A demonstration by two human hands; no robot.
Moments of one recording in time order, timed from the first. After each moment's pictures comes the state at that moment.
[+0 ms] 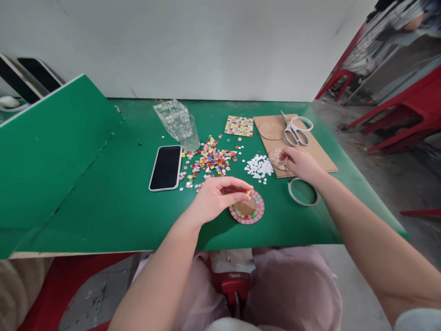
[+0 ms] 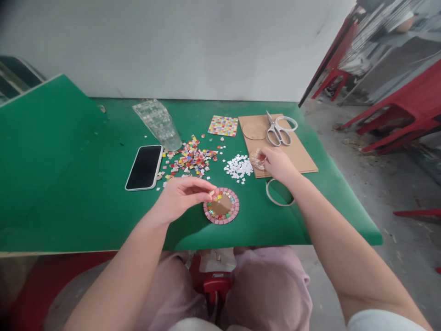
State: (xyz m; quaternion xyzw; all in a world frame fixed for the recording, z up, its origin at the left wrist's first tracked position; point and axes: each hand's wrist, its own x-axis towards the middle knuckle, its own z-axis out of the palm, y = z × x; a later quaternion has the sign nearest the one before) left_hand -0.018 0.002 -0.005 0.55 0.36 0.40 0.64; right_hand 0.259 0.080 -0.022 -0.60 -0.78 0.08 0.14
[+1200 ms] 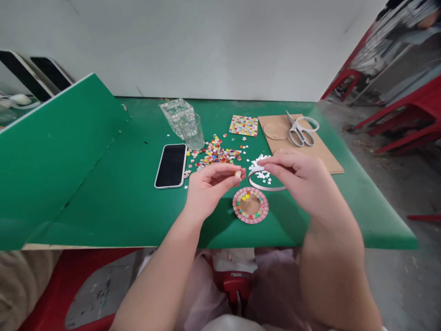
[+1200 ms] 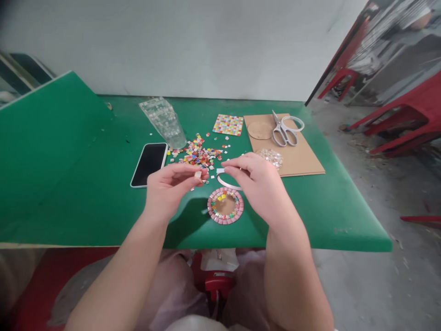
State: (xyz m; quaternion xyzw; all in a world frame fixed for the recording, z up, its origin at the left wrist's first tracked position) left_hand -0.022 0.000 0.003 0.51 0.38 0.59 0.50; right_hand 0.161 -0.003 0.058 -0.56 -0.71 0.25 0.35
